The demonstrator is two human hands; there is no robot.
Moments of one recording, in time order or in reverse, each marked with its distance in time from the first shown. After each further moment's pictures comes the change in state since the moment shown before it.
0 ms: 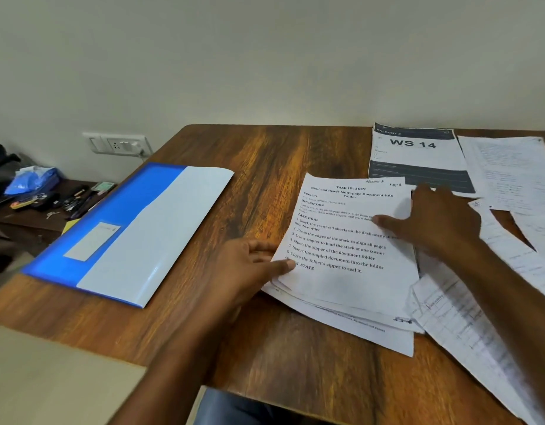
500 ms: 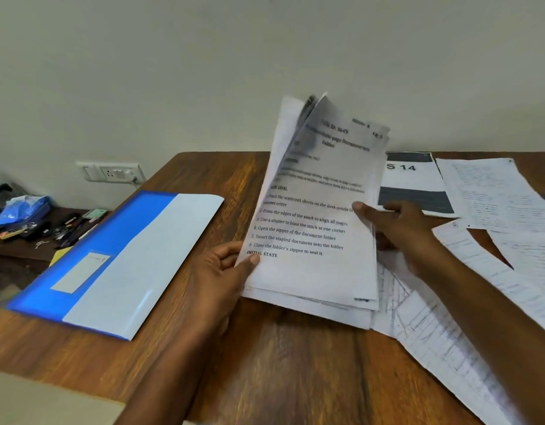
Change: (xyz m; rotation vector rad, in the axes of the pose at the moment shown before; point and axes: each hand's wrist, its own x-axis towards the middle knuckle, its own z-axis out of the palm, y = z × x) left_hand 0.020 -0.005 -0.002 -0.269 0.211 0.250; right_hand 0.009 -0.011 0.000 1.220 -0.143 0.112
